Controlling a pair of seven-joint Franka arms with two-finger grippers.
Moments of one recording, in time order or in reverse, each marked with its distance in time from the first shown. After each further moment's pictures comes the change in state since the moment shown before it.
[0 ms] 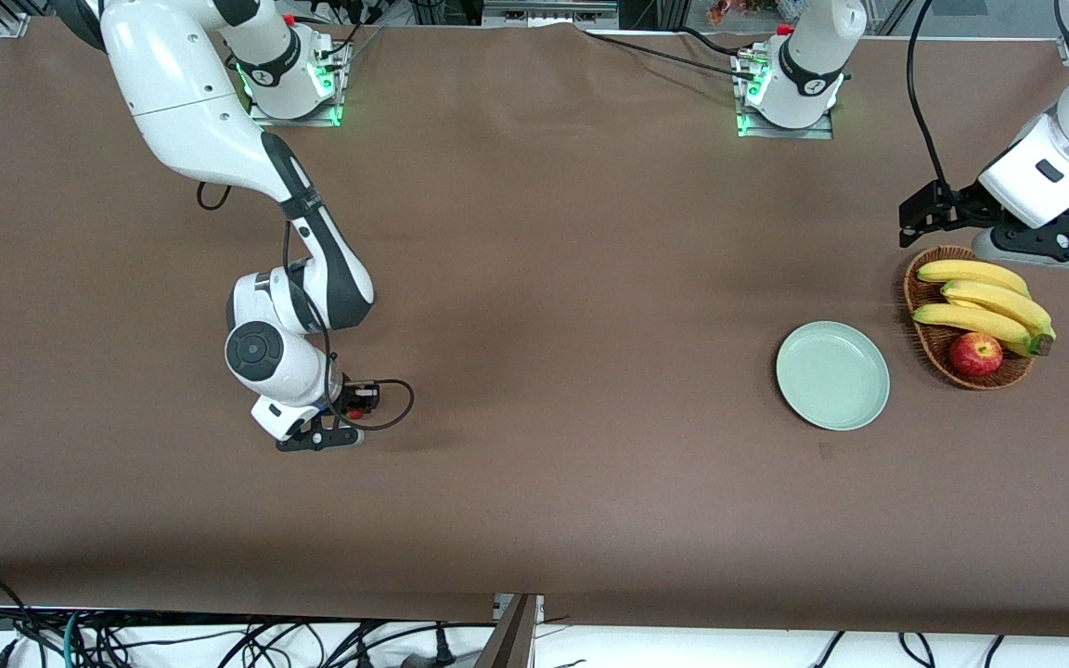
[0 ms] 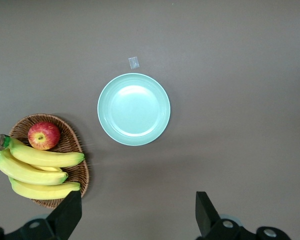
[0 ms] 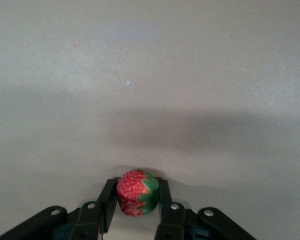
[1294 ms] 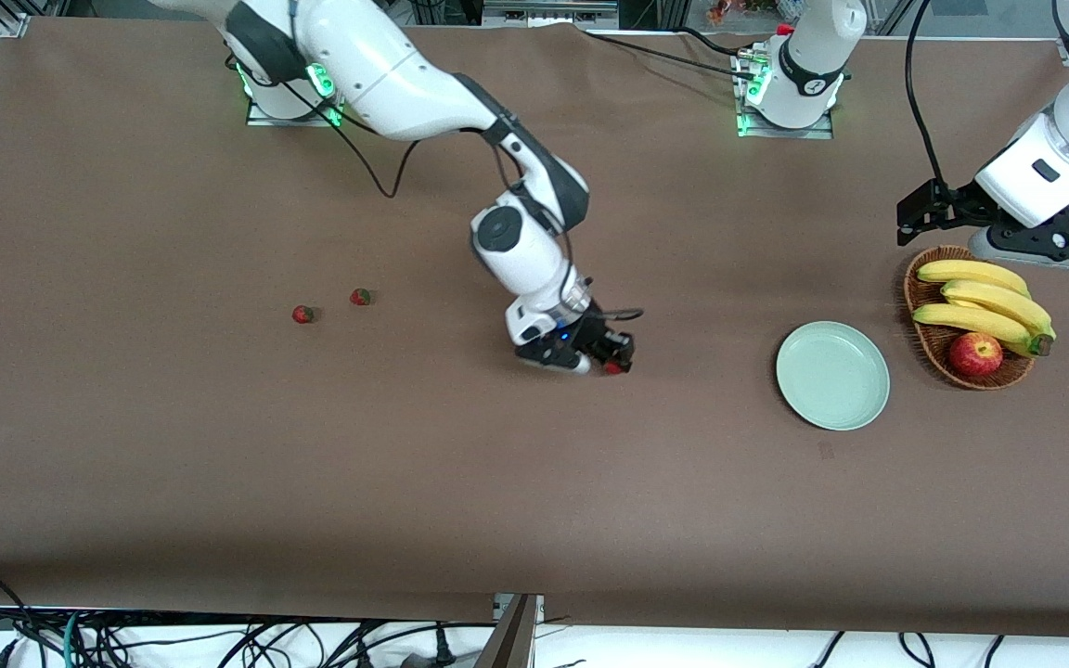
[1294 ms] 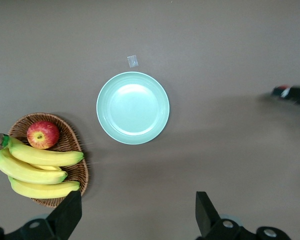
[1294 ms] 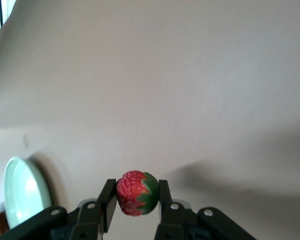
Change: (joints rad) left arm -0.003 0.000 -0.001 0.000 0.000 -0.003 0.000; right arm 0.527 0.291 0.070 0.384 0.232 0.511 0.865
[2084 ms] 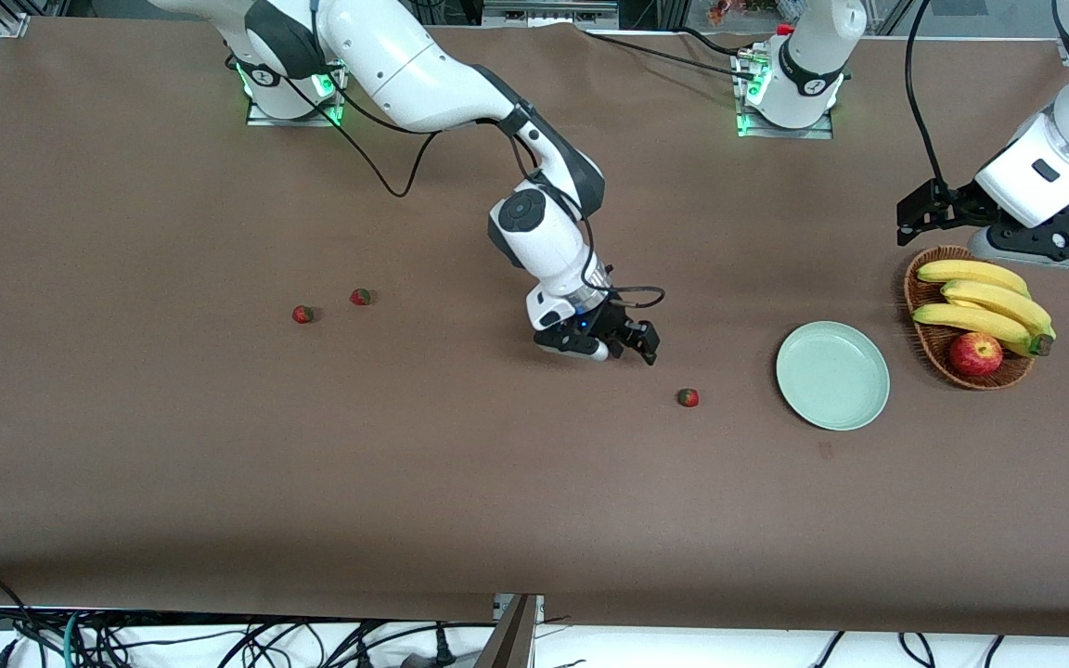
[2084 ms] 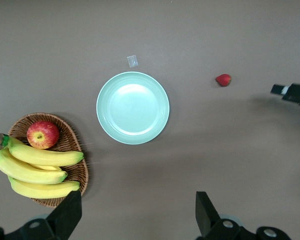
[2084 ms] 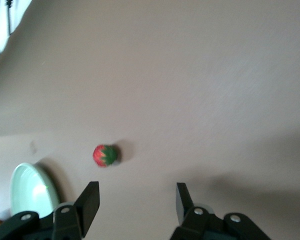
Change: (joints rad) left arm 0.000 0.000 0.000 0.000 0.000 -0.001 0.000; right arm 0.017 -0.025 -0.095 0.057 -0.004 -0.148 0.030
